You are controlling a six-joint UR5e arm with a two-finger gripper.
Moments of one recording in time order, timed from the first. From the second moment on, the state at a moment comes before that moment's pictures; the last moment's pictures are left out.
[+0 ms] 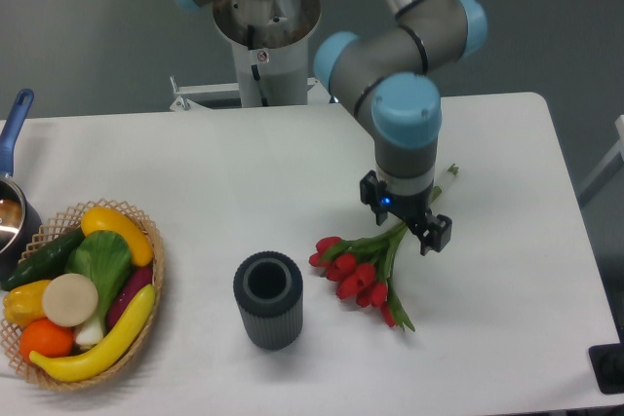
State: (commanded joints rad) arm 2.57 -1.80 -1.67 -0.93 1.50 1.28
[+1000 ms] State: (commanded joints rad) arm 2.89 -1.62 -1.58 -1.33 1.37 1.85
